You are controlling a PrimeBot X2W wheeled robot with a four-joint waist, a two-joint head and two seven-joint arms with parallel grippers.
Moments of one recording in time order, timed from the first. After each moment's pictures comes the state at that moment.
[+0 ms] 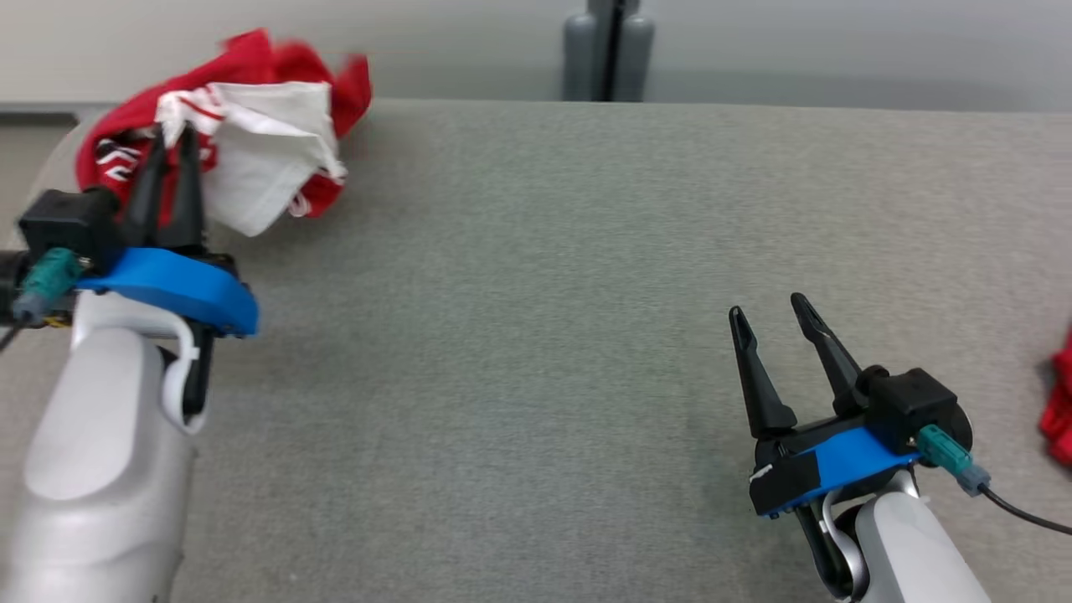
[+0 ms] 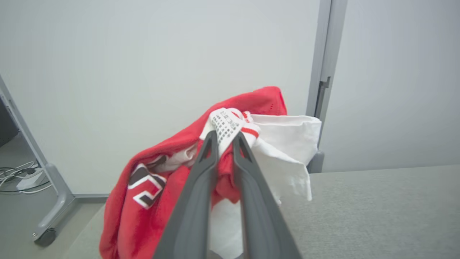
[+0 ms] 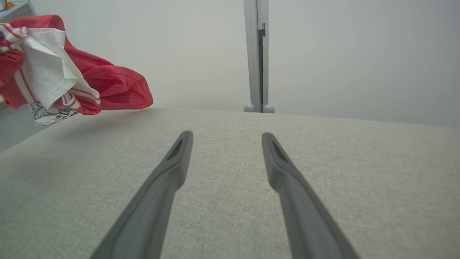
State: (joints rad) left arm -0.69 0.29 -0.15 0.68 -0.29 -0.13 -0.26; right arm -0.29 -0.05 0.12 0.32 0.14 0.13 -0.26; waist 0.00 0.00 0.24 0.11
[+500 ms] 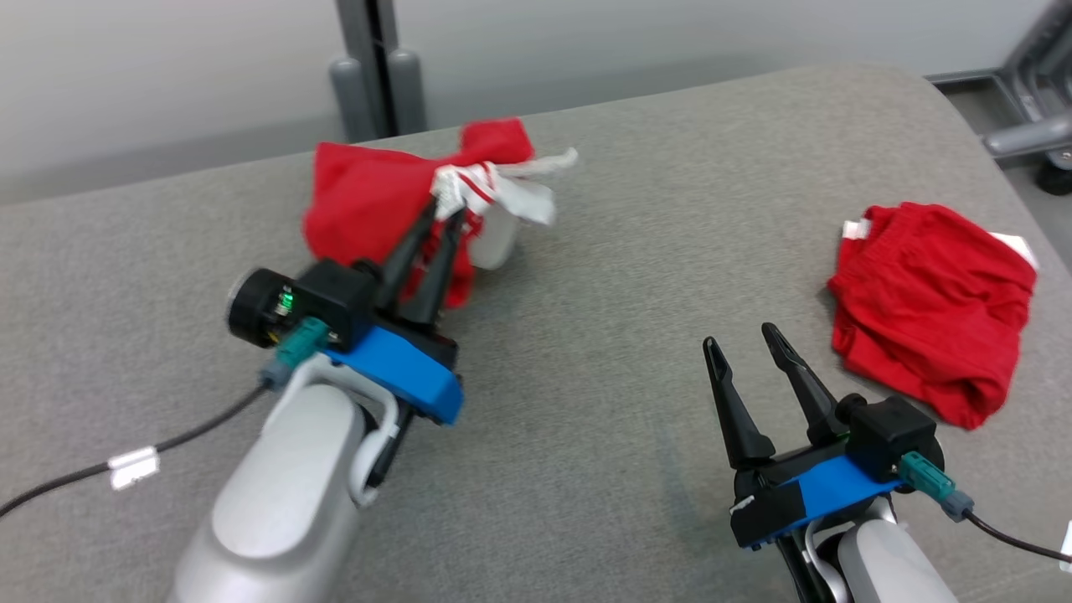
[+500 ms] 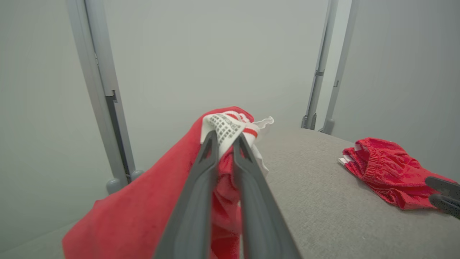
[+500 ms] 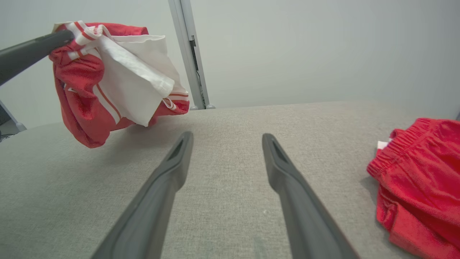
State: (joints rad) left arm -0.59 0.19 -0.50 0.47 -0.36 -0.13 -0.26; right arm -0.23 -0.05 0.19 0.29 0.21 0.13 -0.26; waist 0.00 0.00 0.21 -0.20
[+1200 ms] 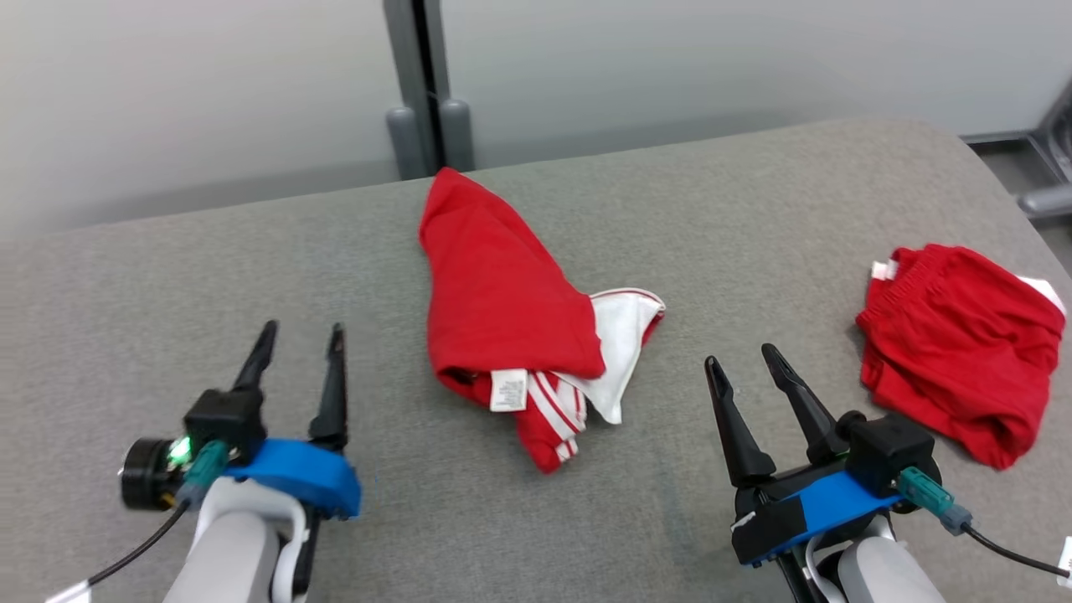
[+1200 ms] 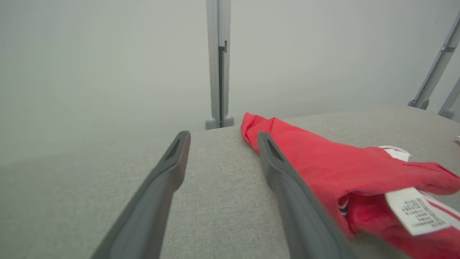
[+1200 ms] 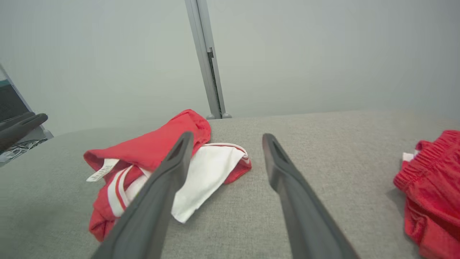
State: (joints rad) left arm -0.33 0.21 -0.31 0.47 -0.31 0.00 -0.26; right arm -0.20 -0.05 0.19 0.30 0.23 0.13 -0.26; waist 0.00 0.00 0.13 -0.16
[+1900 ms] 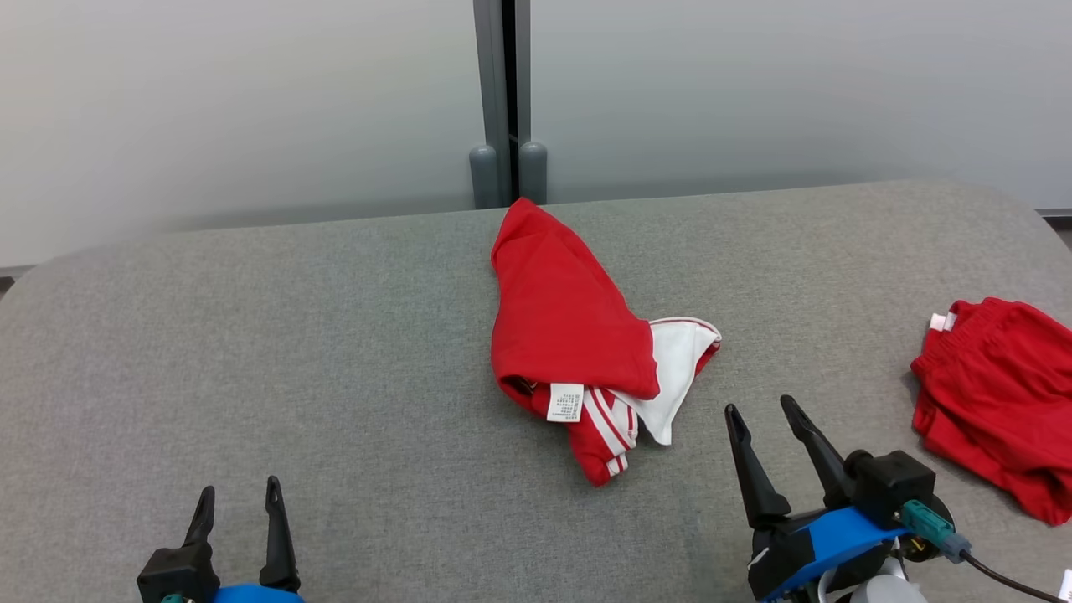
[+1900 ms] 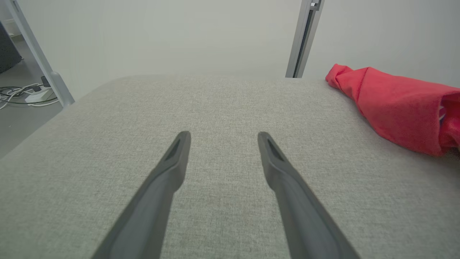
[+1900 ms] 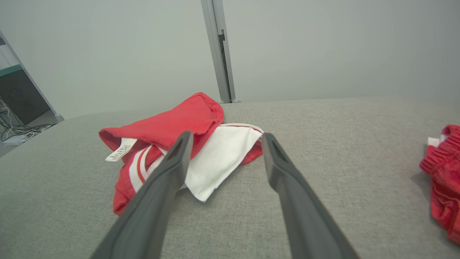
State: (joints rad) left arm 0.01 0.12 -0.01 0.41 -0.18 0.02 -0.26; right arm -0.15 -0.05 0.15 0.38 0.22 0.13 -0.26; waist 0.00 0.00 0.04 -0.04
